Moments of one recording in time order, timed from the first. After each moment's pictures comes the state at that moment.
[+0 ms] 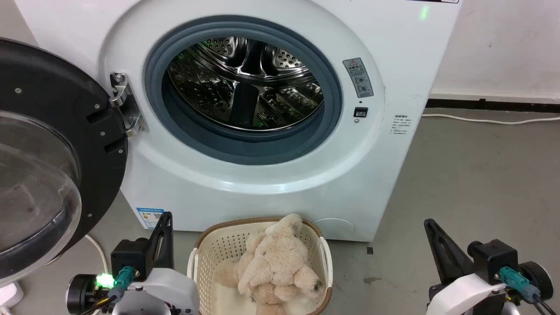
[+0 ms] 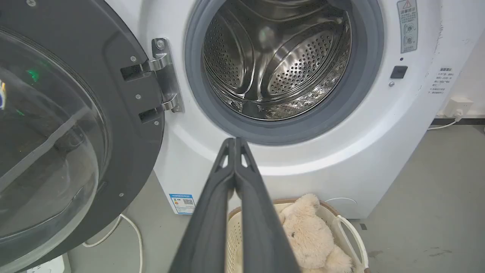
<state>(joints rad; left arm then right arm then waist) -0.01 0.05 0.00 0.00 0.00 0.00 0.00 0.01 -0.05 0.00 0.00 0.01 0.13 0.00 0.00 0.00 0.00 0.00</state>
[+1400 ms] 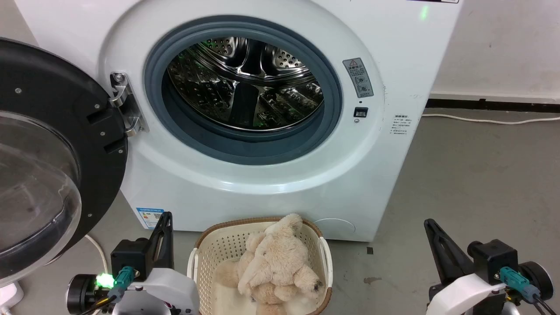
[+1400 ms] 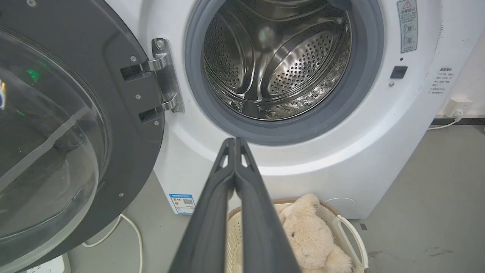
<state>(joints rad) -0.01 0.05 0.00 0.00 0.00 0.00 0.00 0.01 -0.05 0.00 0.00 0.01 0.13 0.00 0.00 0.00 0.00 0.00</state>
